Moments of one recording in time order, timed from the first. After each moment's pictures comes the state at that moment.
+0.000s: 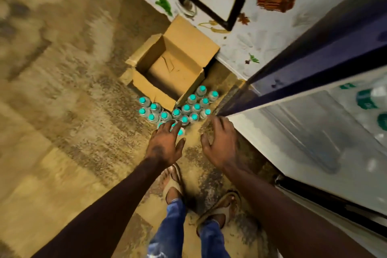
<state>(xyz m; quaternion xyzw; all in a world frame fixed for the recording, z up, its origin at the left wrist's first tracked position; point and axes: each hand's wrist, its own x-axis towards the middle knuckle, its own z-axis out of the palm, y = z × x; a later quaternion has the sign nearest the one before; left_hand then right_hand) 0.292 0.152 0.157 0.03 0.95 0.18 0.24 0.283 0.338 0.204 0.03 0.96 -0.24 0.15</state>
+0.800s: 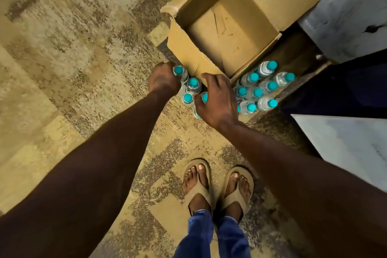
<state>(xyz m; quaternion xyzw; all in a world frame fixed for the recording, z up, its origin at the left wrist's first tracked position) 0.156 -0.002 -0.074 -0.24 0.93 0.19 0.20 0.193 0.166 -0.019 -0.09 0.95 -0.23 0.20</state>
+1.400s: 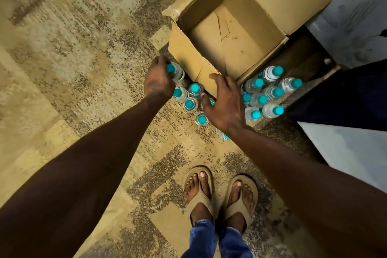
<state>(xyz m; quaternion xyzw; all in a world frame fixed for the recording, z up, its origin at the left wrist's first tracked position) 0.153 -0.015 -0.089 -0.23 0.94 0.24 0.08 0.176 0.177 -0.038 -0.05 0.93 -0.29 0.21</state>
